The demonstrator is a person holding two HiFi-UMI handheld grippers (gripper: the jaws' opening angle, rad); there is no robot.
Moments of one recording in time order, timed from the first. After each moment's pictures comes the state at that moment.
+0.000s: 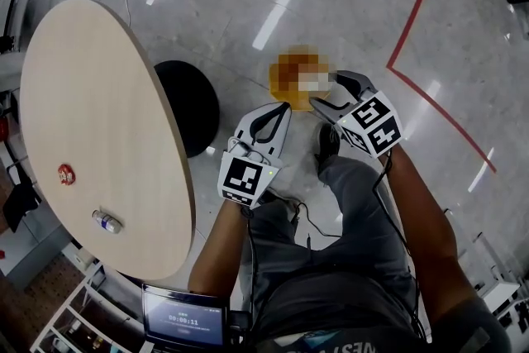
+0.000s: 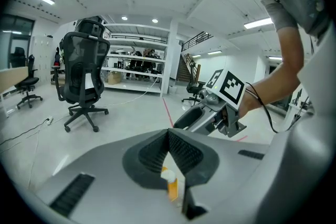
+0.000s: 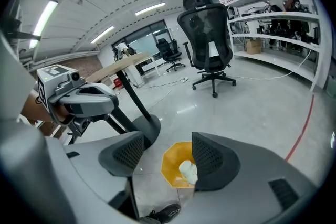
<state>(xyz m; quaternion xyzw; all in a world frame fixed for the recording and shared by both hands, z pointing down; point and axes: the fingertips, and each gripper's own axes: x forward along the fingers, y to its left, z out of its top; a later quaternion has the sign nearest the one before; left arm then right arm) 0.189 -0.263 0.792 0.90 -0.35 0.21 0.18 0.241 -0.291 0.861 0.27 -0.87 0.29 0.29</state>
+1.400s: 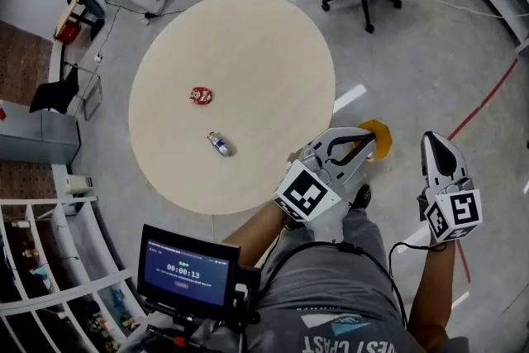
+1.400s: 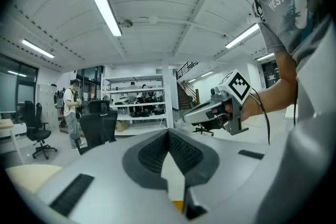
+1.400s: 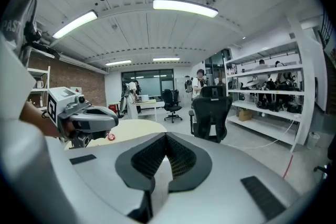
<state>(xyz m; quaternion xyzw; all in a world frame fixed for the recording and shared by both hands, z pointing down) 0.095 -0.161 0.355 0.92 -0.39 0.10 0.01 0.188 -0.209 0.373 0.37 -0.92 0.09 0.13</state>
